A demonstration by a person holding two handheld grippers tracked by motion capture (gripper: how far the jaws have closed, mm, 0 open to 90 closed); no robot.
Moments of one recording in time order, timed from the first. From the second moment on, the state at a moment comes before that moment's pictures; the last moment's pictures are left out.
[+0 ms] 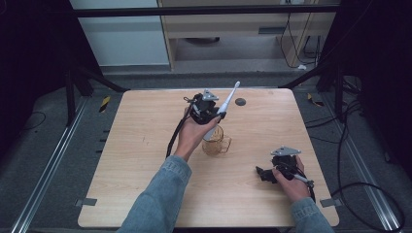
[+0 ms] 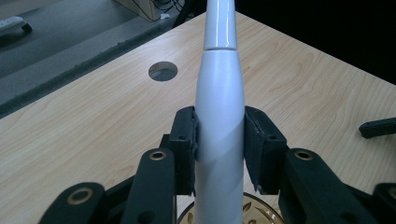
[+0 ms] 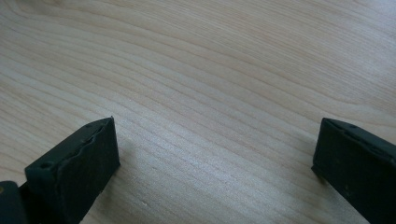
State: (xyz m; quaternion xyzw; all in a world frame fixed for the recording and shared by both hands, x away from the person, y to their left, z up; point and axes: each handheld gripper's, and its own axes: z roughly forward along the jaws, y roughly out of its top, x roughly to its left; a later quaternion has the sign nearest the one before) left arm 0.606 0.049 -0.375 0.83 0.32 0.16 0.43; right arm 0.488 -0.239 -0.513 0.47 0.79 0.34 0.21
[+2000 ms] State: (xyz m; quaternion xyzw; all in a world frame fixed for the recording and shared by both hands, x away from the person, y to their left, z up) left arm 0.581 0.063 -0.400 0.84 0.31 0.16 0.41; right arm 0.488 -0.239 -0.513 0.47 0.79 0.33 0.21
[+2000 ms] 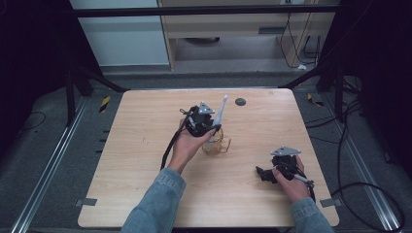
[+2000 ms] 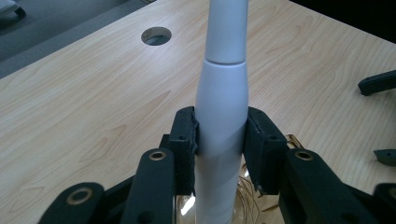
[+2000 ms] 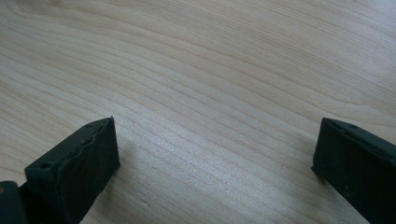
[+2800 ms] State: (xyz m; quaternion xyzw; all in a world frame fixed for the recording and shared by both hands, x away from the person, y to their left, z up) left arm 0.581 0.066 -0.408 0.85 0.32 0.14 0.40; right arm 0.488 -0.239 -0.513 0.47 0.79 0.33 0.21
